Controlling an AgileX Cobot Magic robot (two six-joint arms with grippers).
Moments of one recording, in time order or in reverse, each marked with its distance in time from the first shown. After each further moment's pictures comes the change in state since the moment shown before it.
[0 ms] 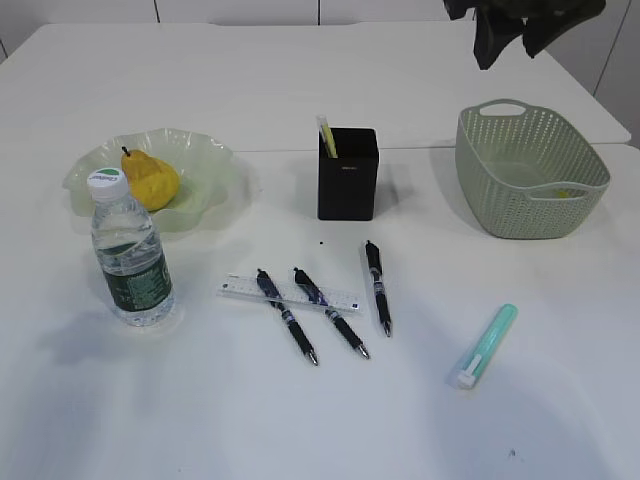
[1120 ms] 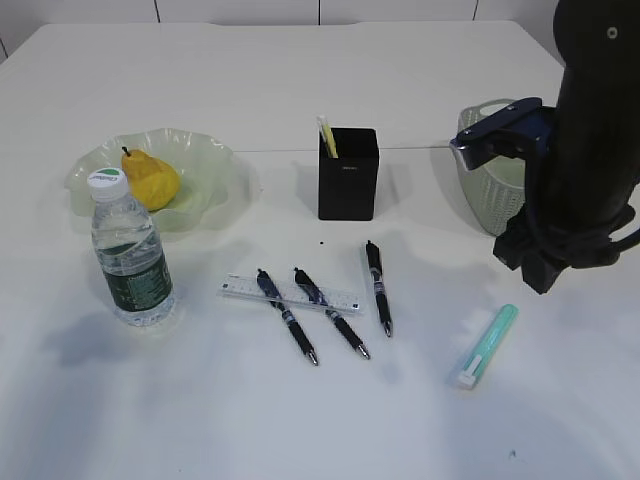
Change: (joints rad) left arm -0.024 0.000 0.000 0.000 0.005 0.000; right arm 0.000 -0.081 0.597 0.023 -0.063 -0.233
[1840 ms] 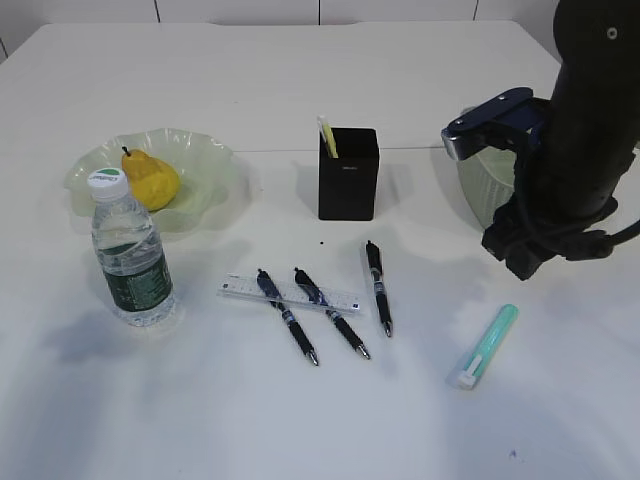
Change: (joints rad) left arm 0.000 0.000 0.000 0.000 -0.010 0.000; right arm 0.000 0.000 0.002 0.007 -0.081 -0.024
